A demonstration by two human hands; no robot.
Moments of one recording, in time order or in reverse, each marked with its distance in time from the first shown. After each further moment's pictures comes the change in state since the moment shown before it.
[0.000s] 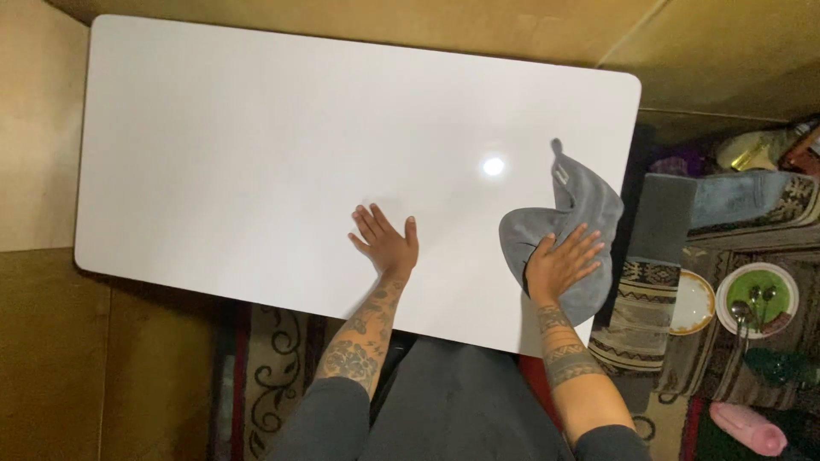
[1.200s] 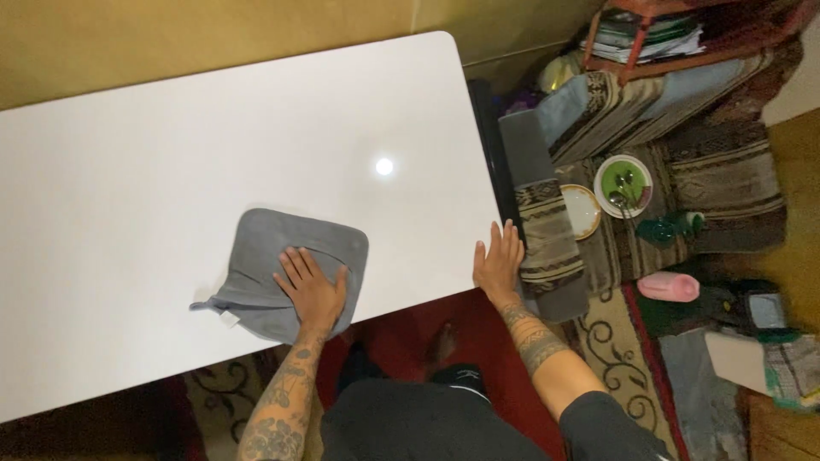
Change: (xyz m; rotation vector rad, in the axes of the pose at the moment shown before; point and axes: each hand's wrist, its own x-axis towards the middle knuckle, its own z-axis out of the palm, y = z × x) left_hand -0.057 -0.078 0.039 0.064 0.204 0.585; right_hand -0.103 0.101 -0.067 0.076 -0.078 -0.080
